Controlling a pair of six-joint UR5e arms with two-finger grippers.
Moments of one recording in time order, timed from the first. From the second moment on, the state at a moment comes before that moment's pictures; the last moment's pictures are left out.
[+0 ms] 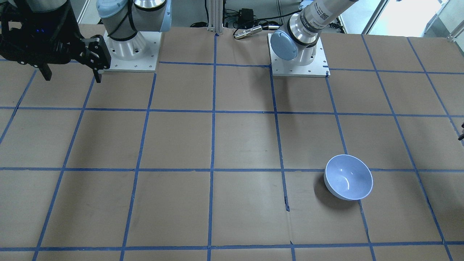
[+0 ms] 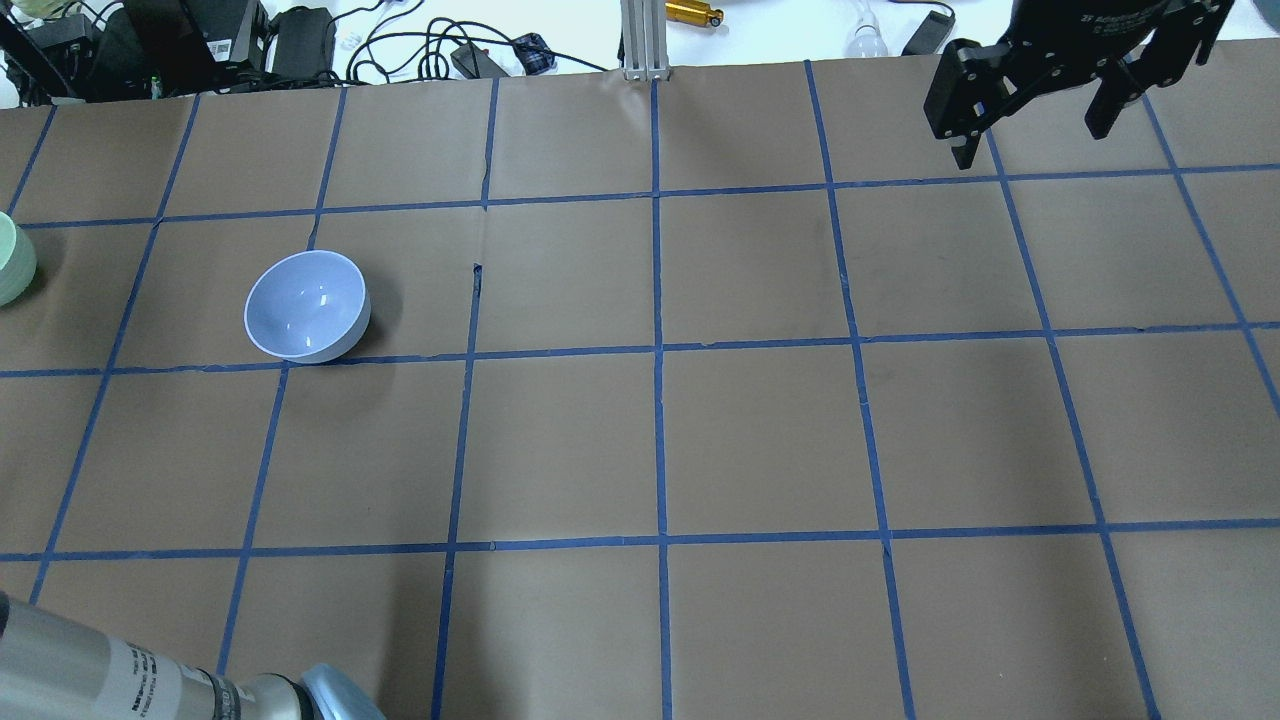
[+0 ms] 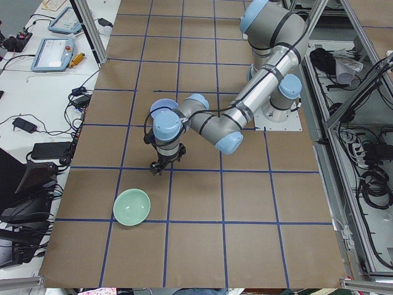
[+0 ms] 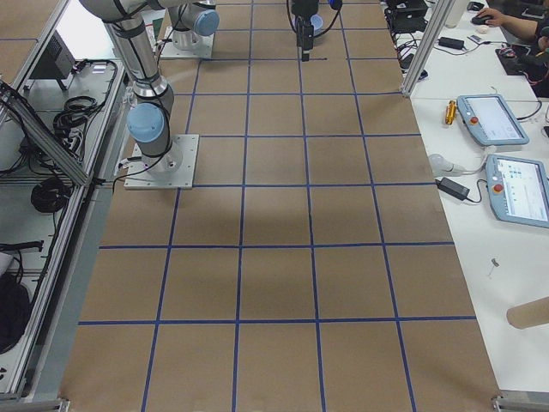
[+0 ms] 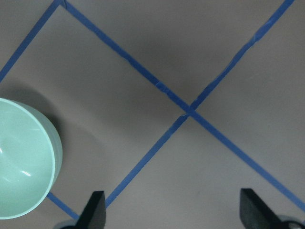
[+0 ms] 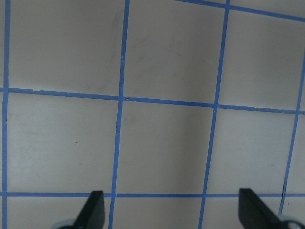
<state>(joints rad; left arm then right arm) -0.70 -2.07 -1.38 -1.21 1.53 1.77 1.59 -1.53 1.37 -1.44 -1.73 -0.09</state>
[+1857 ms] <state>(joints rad) -0.69 -2.44 -1.04 -1.22 1.57 2.20 1.59 -1.53 1.37 -1.44 -1.73 -0.09</state>
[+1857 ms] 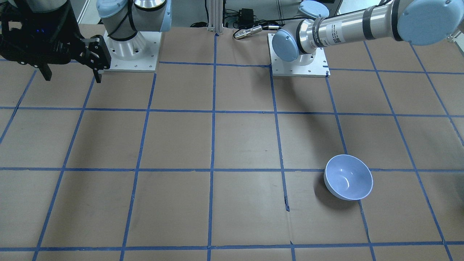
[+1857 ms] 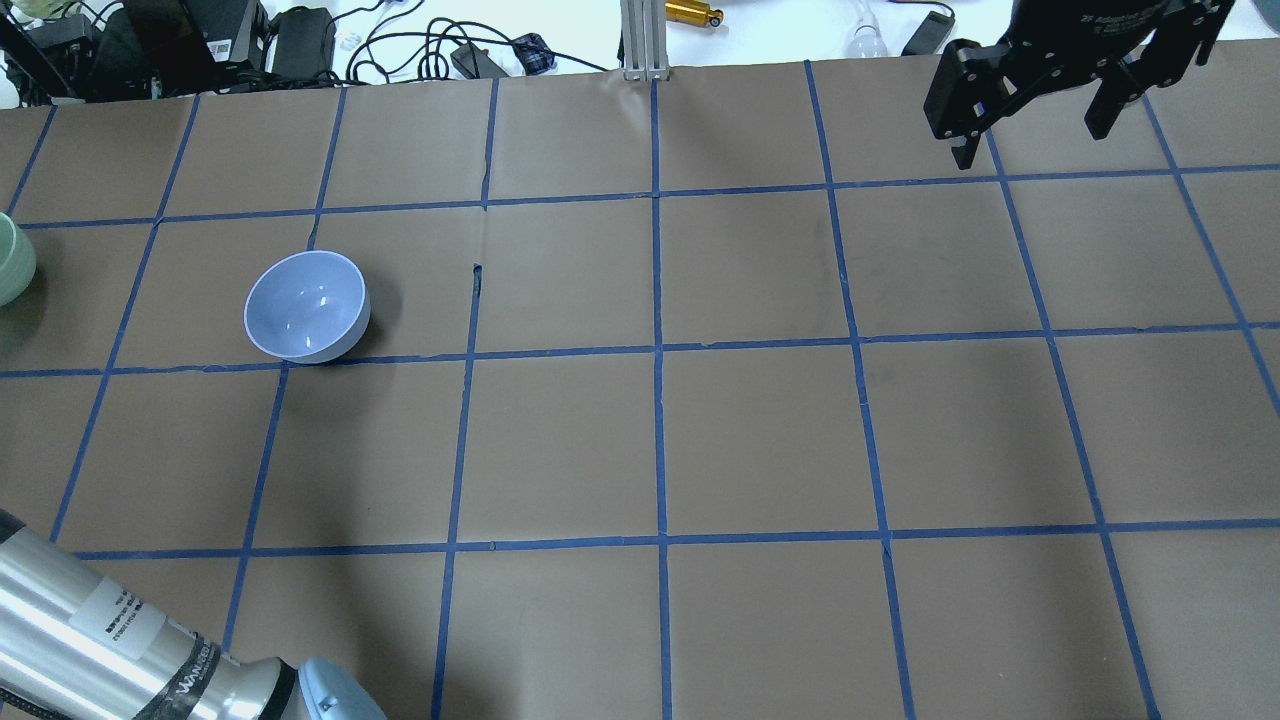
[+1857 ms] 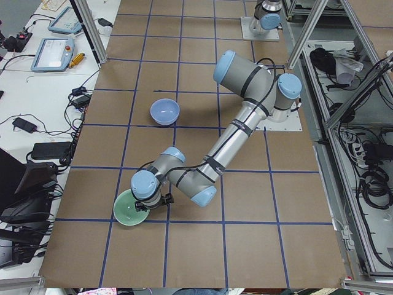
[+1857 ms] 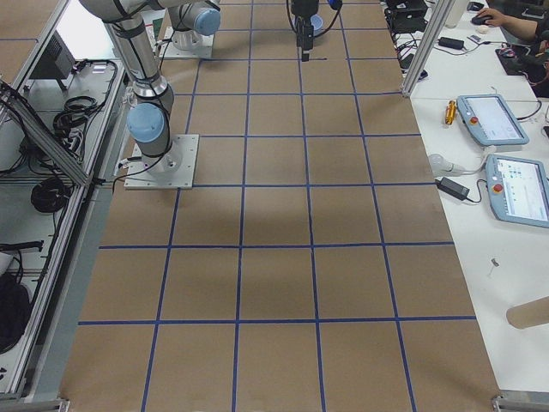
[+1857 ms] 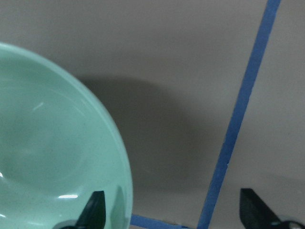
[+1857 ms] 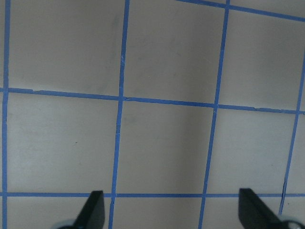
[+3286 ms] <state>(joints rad) -0.70 -2.44 -1.04 -1.16 1.56 2.24 1.59 -1.53 1.37 -1.44 -1.73 -0.09</state>
